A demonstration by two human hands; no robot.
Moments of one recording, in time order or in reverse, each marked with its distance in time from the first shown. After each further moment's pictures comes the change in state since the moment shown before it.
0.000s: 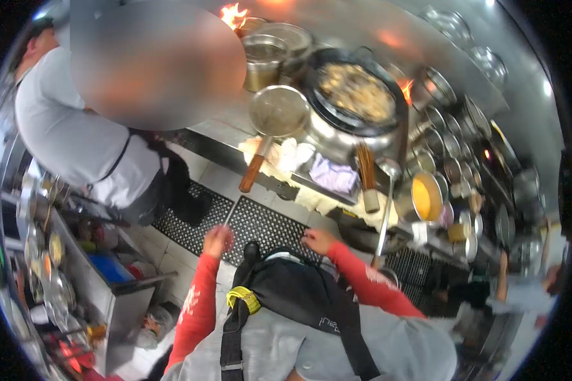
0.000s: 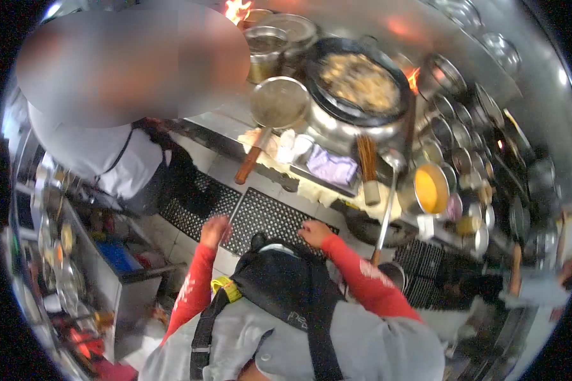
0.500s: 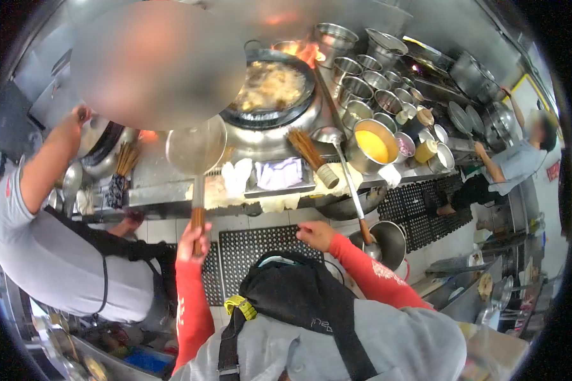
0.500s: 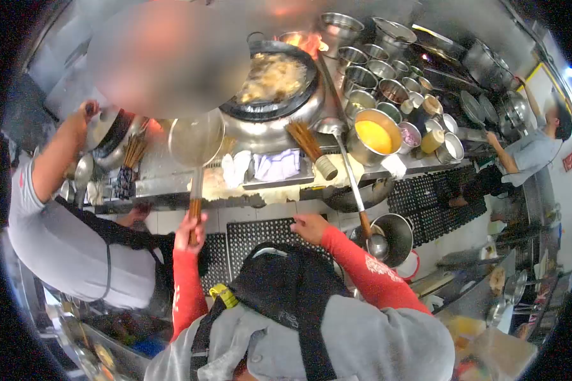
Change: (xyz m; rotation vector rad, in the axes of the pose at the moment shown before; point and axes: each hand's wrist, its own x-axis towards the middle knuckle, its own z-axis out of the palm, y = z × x) left_hand 0.080 0.152 0.047 -0.419 -0.556 -0.103; right_hand -0.074 -0.053 -0.039 0.253 0.438 0.167
